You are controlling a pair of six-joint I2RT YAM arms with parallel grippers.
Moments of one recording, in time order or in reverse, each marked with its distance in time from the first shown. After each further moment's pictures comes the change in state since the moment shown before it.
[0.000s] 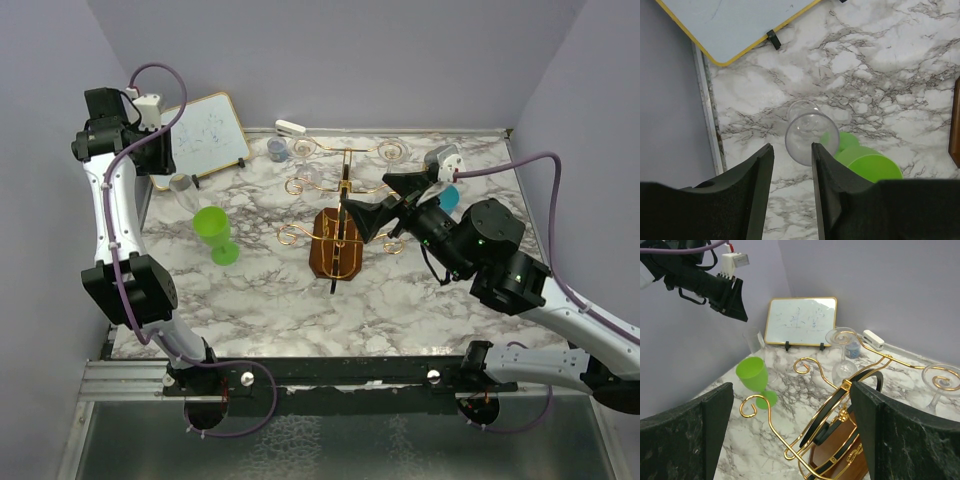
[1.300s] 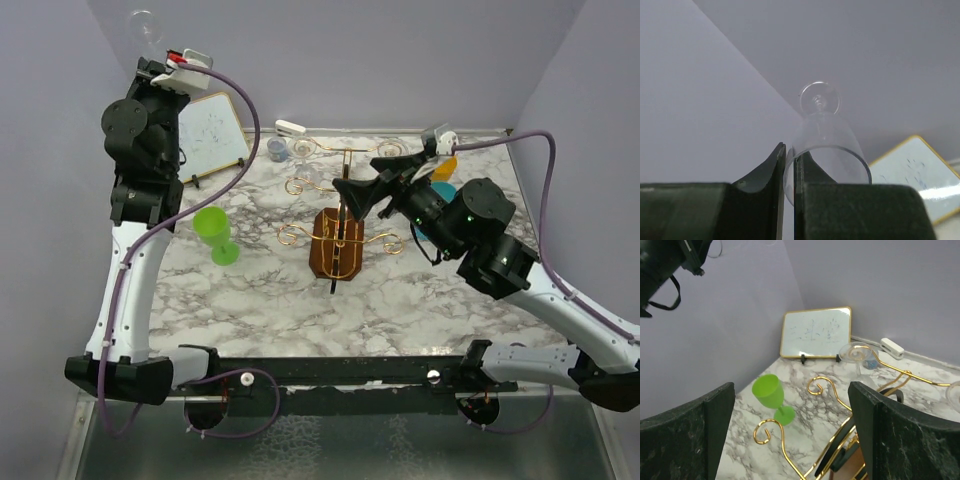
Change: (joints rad) left arm -0.399 -0.436 -0.290 0.929 -0.502 0.436; right arm -0.065 0.064 0.047 0.053 -0.069 0.091
